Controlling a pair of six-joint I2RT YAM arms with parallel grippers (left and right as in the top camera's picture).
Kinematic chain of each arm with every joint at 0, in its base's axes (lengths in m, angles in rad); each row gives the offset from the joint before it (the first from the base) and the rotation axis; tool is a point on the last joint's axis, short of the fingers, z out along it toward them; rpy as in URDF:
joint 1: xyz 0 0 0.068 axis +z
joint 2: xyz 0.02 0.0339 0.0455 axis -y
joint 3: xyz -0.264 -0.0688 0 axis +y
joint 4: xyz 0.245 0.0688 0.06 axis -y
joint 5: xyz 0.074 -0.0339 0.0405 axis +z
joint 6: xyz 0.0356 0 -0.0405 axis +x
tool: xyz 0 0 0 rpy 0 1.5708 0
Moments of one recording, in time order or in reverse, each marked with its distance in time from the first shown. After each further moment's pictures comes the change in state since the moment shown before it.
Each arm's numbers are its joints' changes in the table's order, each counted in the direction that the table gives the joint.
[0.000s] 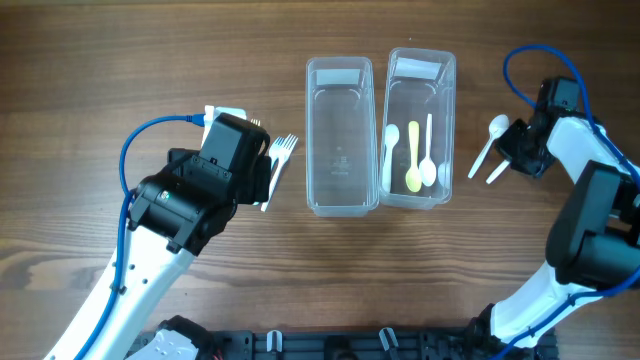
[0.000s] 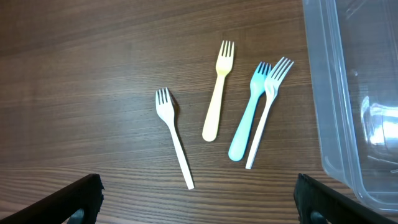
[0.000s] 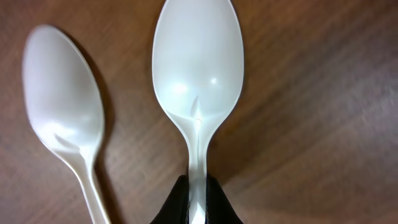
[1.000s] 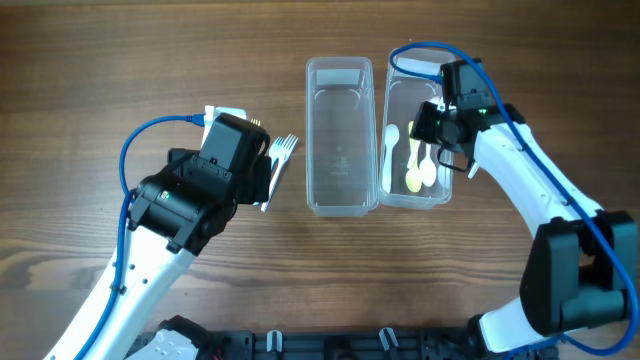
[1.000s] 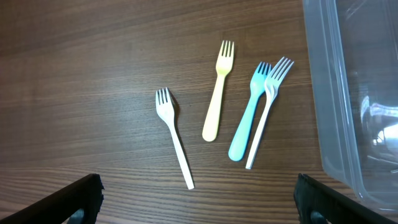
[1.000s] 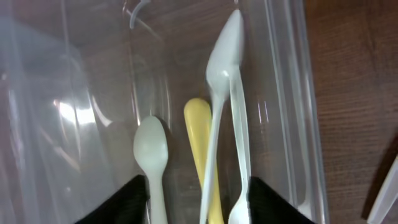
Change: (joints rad) left arm 0.000 0.000 0.000 0.000 0.000 0.000; right arm 0.456 0.216 0.022 0.053 0.061 -0.021
